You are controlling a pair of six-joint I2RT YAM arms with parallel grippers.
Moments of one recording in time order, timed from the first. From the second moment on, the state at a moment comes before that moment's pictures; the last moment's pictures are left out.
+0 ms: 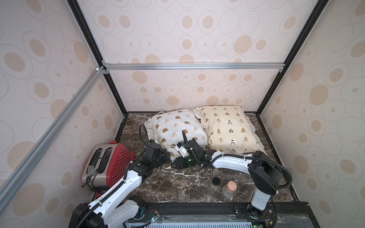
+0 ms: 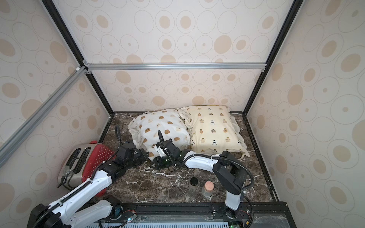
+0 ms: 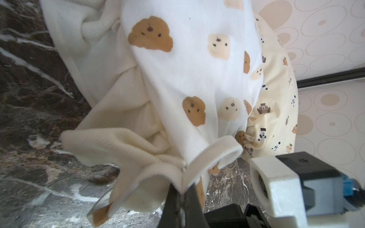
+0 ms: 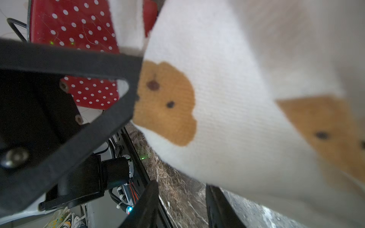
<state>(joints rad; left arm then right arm) -0.47 0.99 0.60 -0.30 0.05 -0.97 0.95 1.78 1.11 -0.05 -0.44 0.69</state>
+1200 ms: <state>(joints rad) -0.47 1.00 0.61 -0.29 0.07 -0.97 0.95 1.83 1.01 0.33 -0.46 0.69</state>
